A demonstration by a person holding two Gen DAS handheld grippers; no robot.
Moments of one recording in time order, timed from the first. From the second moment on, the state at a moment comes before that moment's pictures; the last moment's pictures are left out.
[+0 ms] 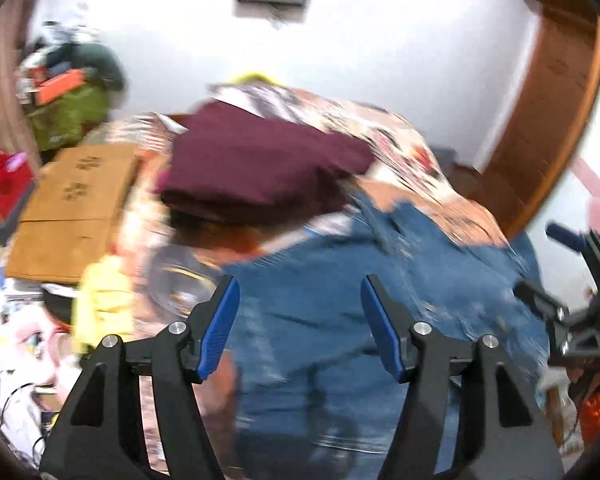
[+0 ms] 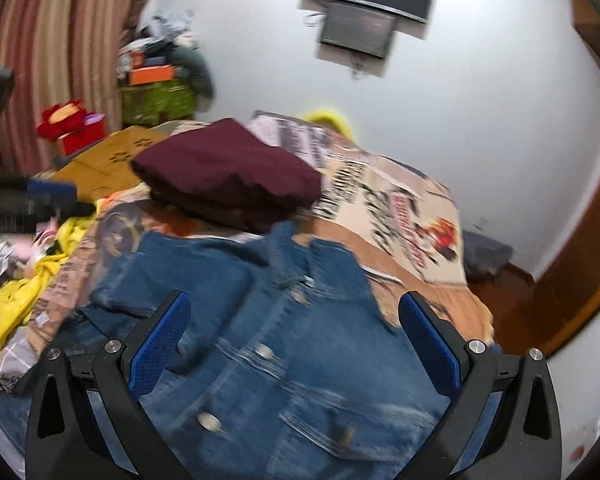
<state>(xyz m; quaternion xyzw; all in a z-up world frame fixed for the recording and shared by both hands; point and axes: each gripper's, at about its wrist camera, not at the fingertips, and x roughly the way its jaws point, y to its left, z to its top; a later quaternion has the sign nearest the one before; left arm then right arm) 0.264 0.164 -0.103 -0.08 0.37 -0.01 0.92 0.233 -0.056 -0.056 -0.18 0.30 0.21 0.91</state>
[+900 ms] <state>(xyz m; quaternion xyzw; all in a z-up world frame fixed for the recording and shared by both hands) 0.229 0.294 -0.221 -0.16 0.48 0.08 0.86 0.255 0.108 -0.200 -0.39 0.47 0.33 0.72</state>
